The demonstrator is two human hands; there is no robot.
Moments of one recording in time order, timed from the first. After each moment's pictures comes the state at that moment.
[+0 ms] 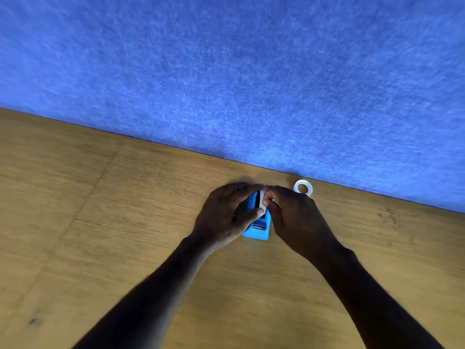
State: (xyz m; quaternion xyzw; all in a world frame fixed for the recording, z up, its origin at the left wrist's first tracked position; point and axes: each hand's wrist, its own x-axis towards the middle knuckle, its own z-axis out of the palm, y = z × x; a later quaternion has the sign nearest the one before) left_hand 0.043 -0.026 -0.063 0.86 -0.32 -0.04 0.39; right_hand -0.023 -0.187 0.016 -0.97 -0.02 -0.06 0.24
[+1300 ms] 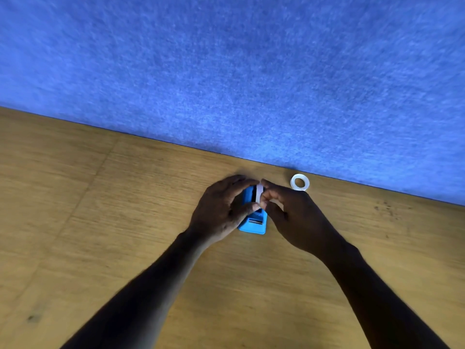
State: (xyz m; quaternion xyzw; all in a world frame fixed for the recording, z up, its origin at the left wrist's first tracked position) left_hand 0.046 -0.024 -0.067 0.85 -0.32 -0.03 0.41; right_hand -0.033 -0.191 0.025 -0.93 0.00 0.02 0.37
